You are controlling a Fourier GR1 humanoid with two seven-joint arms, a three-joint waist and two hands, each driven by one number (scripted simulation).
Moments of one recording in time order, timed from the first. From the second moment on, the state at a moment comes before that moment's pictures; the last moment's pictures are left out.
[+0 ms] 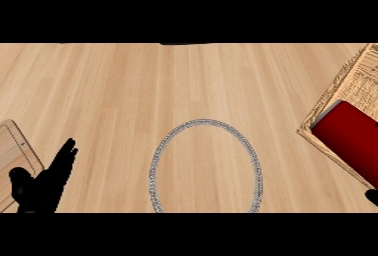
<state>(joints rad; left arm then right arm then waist) 0.20 0.29 -0.03 -1.59 0.16 0.08 0.20 -0.03 -1.05 -0.06 -2.17 -0.35 -0.07 0.20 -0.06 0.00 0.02</state>
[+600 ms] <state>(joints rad) 0.13 0.28 -0.06 -1.55 0.14 0.06 0.22 -0.07 -1.12 -0.30 -1.57 -0.66 0.41 -0.02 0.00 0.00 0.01</state>
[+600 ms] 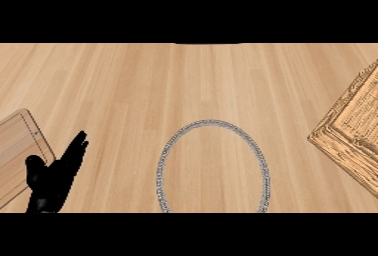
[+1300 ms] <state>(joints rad) 0.09 0.27 -0.07 -1.53 0.12 0.04 0.23 -0.21 -1.13 -0.24 -1.13 -0.28 0.48 -0.36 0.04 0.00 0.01</state>
